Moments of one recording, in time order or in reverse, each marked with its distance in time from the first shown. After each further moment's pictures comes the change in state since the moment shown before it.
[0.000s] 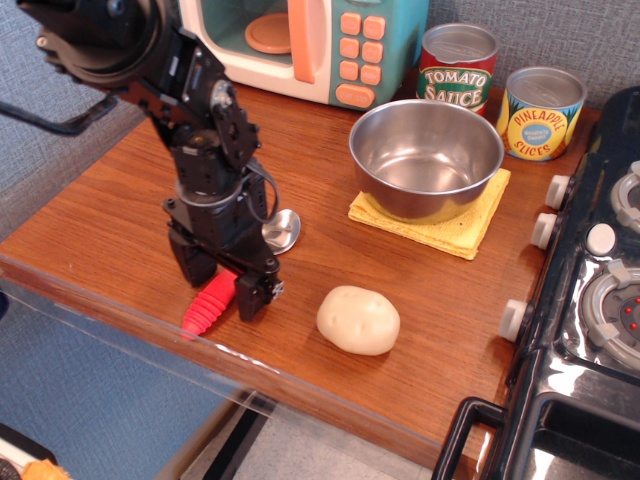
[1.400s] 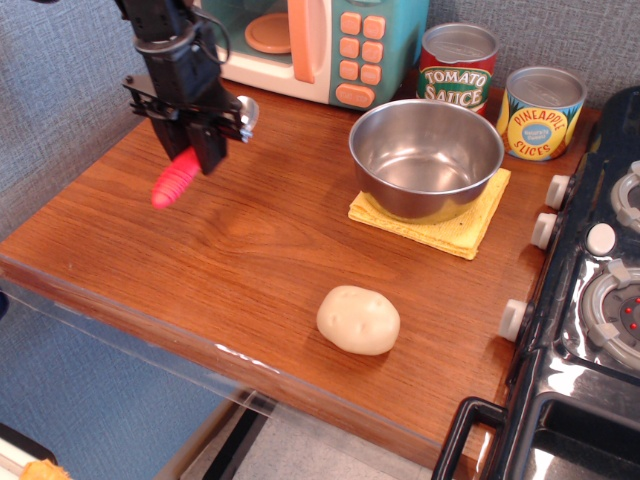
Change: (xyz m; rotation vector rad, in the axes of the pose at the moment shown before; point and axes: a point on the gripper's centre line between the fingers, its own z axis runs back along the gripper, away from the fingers) arm 0.058 0.098 0.033 -0.077 -0.030 0.242
